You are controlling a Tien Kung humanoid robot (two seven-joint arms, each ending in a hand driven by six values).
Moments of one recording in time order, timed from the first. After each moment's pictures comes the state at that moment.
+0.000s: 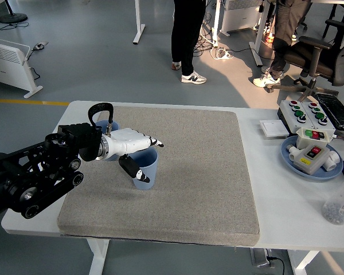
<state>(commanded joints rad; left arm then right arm) -1.04 0.38 -0.57 -1.02 1.96 -0.41 -0.02 0.05 -0.10 0.94 0.18 -1.49 -0.08 -0.31</state>
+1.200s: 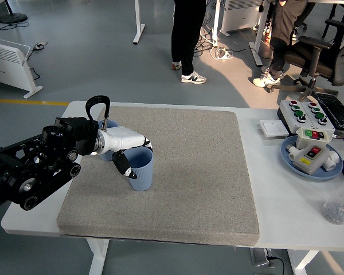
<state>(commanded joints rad) -1.06 0.39 -0.60 -1.01 1.93 -0.50 -0.01 0.05 -0.10 0.95 0.18 -1.50 -0.08 -0.32</state>
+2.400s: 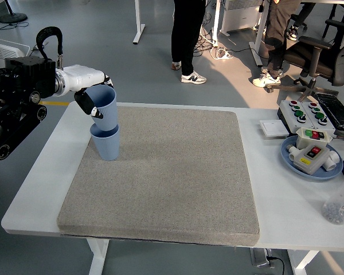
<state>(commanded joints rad) -1.24 0.46 -0.70 -0.81 2.01 -0.51 0.00 0.05 -0.11 0.92 0.18 -1.48 -0.08 -0.32</state>
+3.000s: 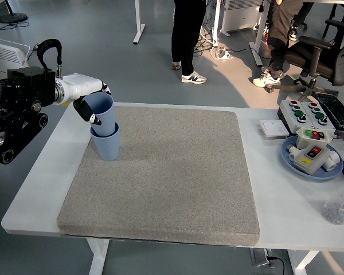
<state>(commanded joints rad) -1.22 0.44 -0.67 -0.72 1.98 -0.43 -0.05 0.05 -0.11 0.92 0.18 -1.49 -0.08 -0.32</state>
